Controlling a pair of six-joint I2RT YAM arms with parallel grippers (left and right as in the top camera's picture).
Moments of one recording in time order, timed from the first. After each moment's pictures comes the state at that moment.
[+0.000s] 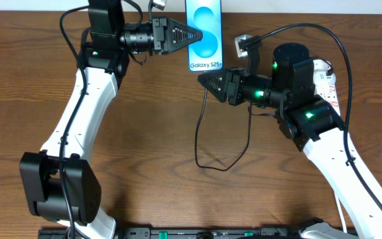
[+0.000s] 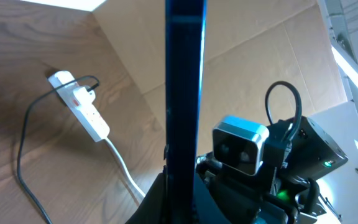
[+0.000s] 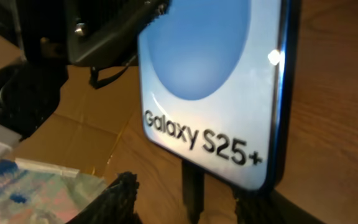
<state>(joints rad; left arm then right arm) -0.15 1.77 1.52 0.07 1.34 -0.85 0.39 1.37 1.20 -0.26 -0.69 0.59</state>
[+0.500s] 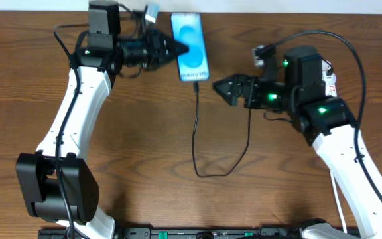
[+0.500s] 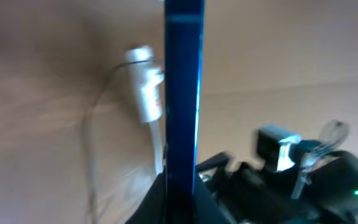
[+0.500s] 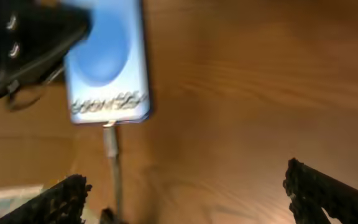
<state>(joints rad) -0.11 1.77 1.53 -0.47 1.11 -0.65 0.28 1.37 1.21 -0.57 -0.60 0.53</state>
